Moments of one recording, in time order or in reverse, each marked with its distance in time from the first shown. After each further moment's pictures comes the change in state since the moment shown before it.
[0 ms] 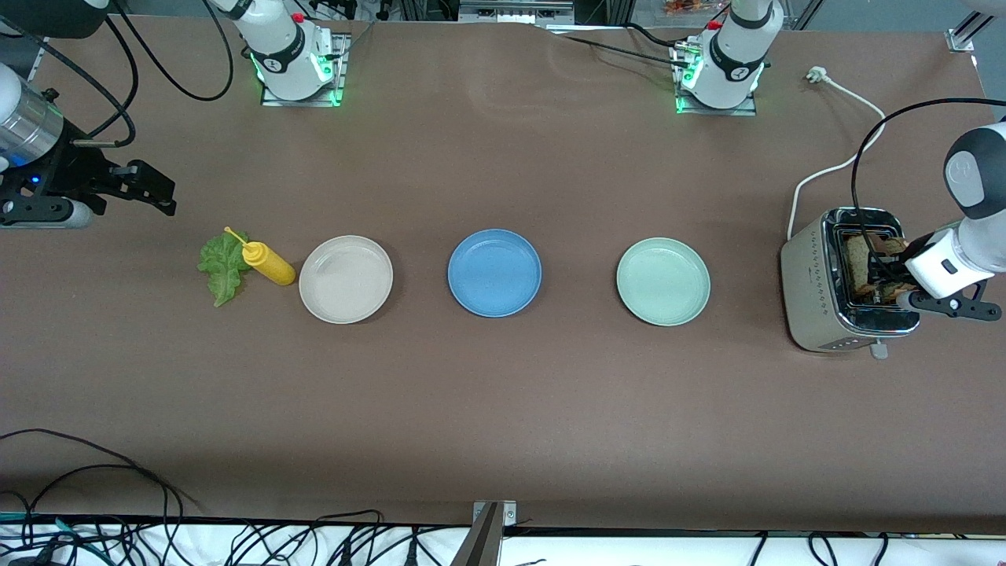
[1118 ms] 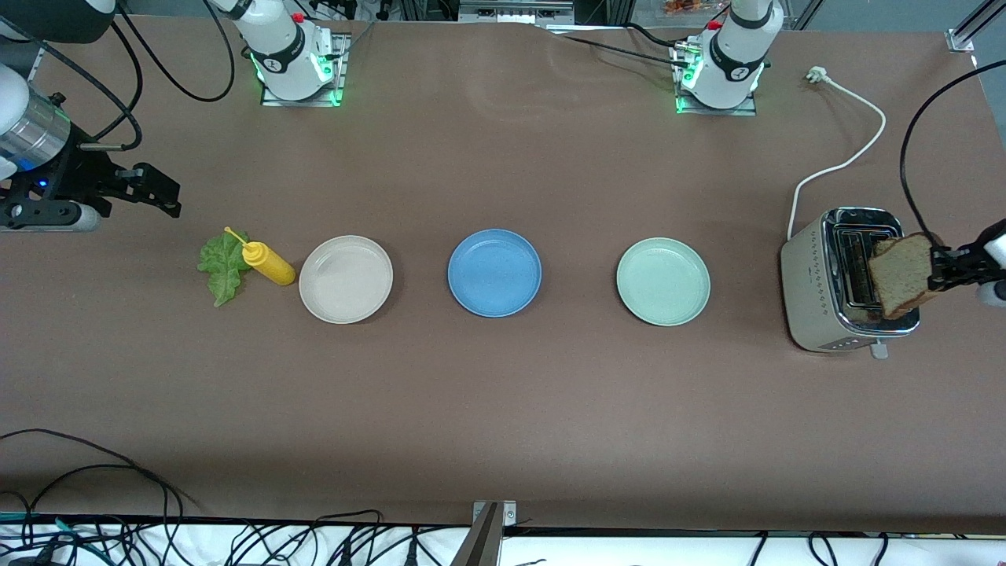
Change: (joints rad) left arm -0.005 -0.045 0.009 0.213 0.000 -0.121 0.008; right arm 0.003 0.010 0.004 0.000 0.001 0.003 0.002
